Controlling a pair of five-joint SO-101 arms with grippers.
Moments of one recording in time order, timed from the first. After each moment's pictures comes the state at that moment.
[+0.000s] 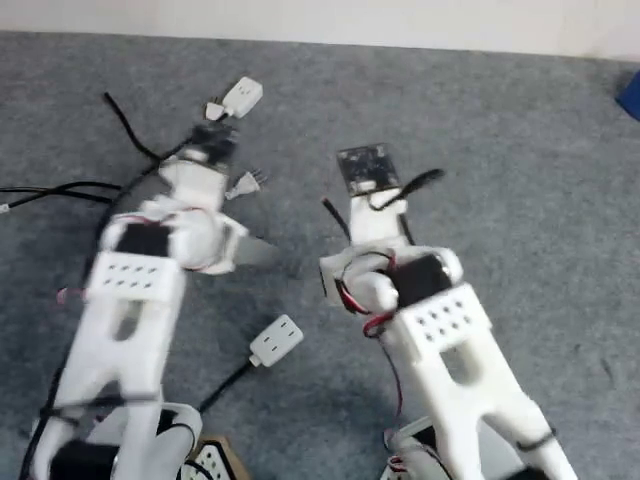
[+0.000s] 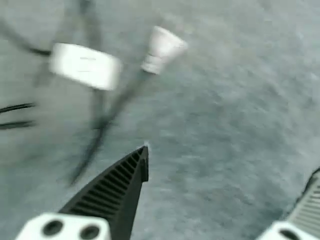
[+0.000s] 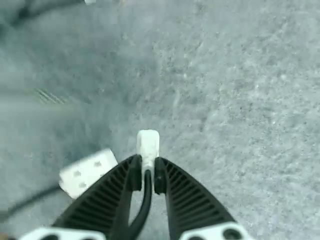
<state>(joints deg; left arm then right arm) -2.8 -30.4 41.3 54.1 -13.3 -31.9 -32.9 34.8 69.8 -5.1</state>
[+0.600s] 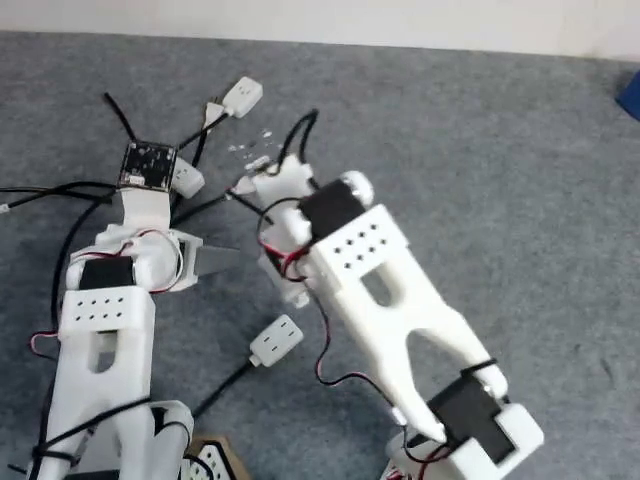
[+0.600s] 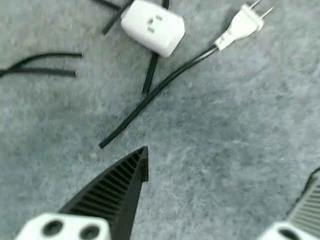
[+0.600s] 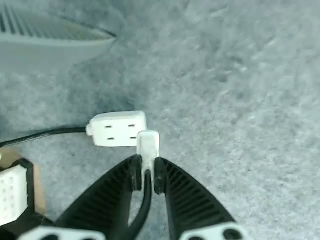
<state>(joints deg) -13.4 -38.4 53.3 48.8 -12.2 -43.5 -5.1 -3.1 94.4 2.4</state>
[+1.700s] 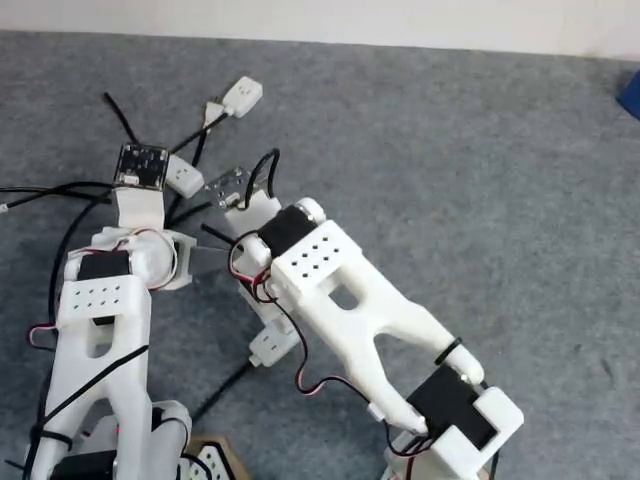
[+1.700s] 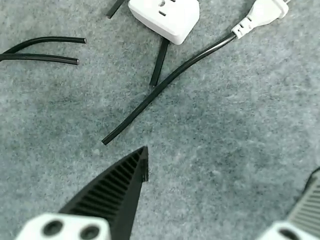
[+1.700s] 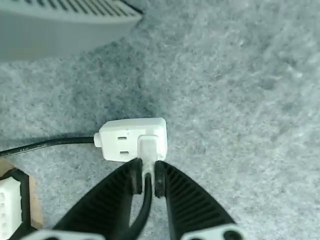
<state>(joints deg) -15.3 -32.8 53.3 45.7 -12.7 -47.9 0.2 6.9 84.0 0.0</state>
